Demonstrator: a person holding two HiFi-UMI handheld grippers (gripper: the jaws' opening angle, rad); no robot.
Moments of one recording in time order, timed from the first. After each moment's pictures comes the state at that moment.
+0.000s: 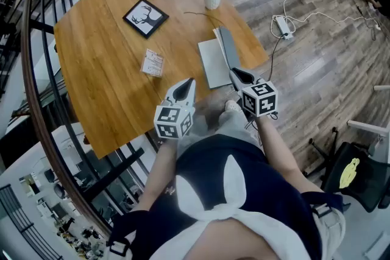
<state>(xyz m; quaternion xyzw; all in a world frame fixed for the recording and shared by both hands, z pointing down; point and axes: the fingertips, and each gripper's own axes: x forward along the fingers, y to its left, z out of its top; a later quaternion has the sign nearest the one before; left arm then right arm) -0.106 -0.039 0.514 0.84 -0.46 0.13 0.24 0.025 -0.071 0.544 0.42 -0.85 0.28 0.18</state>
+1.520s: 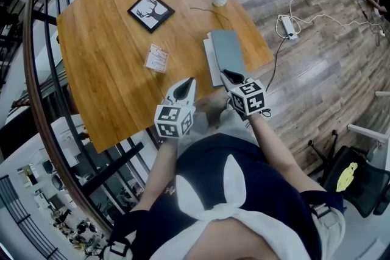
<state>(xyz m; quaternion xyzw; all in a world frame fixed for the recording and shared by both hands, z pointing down) -0.121 -0.035 0.523 0.83 -0.48 0.13 0.26 -0.024 -0.065 0.575 0.37 -0.86 0.27 0.23</state>
